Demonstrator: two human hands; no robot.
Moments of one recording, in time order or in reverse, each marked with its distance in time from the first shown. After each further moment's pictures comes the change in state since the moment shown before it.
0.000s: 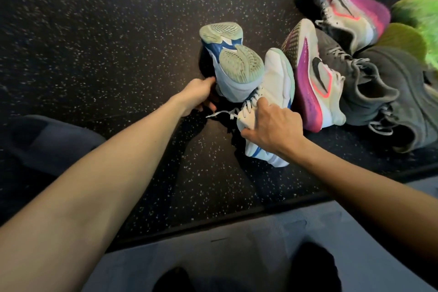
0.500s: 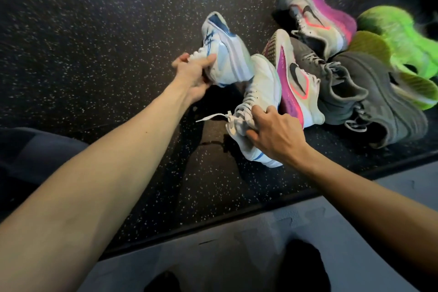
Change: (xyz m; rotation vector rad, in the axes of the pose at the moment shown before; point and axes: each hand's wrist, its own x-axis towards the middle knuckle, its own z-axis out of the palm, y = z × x) left_hand -0.015 0.058 0.018 -1.116 0.077 0.108; right_hand -0.031 0.032 -0.010 -0.034 0.145 -0.146
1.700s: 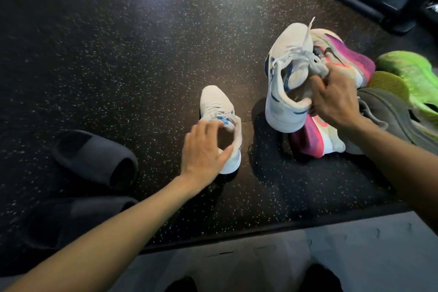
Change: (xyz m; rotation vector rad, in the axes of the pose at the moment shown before) left_hand -0.124 -0.033 -0.107 1.612 0.056 1.010; right_hand 0.052 0.033 -0.087 0.539 0.428 0.178
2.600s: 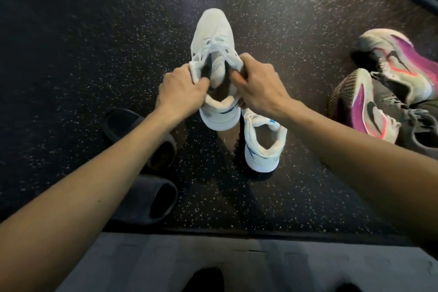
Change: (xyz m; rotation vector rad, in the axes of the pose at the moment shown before) left_hand 0.066 -0.063 -0.135 -0.014 0.015 -0.515; right_hand -0.016 -0.173 0.113 0.225 -0.466 -0.294
